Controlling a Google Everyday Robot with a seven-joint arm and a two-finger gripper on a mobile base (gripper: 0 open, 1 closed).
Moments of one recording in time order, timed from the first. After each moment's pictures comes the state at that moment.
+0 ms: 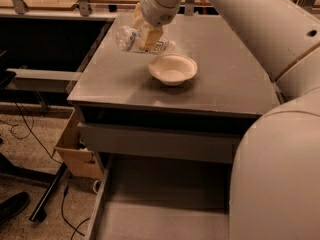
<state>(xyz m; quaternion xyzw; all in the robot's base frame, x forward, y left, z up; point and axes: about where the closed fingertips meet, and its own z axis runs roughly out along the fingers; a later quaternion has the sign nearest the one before) 0.715 0.048 0.950 -0.81 0.50 -0.06 0.31</state>
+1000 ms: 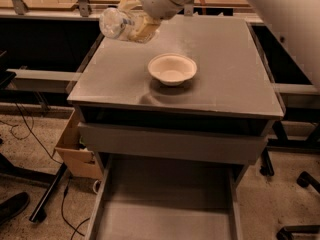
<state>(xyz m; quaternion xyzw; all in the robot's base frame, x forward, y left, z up) 0.663 0.071 1.009 -0.79 0.41 -0.04 0.45</state>
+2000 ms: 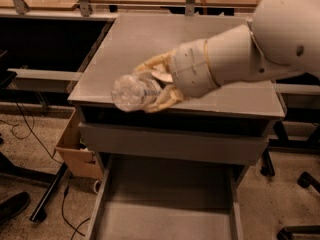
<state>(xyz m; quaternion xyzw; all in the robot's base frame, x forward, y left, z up) 0.486 0.033 0.947 -0.79 0.38 0.07 0.48</state>
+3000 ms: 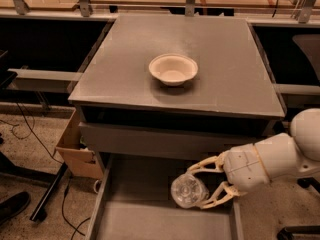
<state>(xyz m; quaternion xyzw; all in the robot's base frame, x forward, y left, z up) 0.370 -0.088 0.757 -0.76 0.46 0.26 0.39</state>
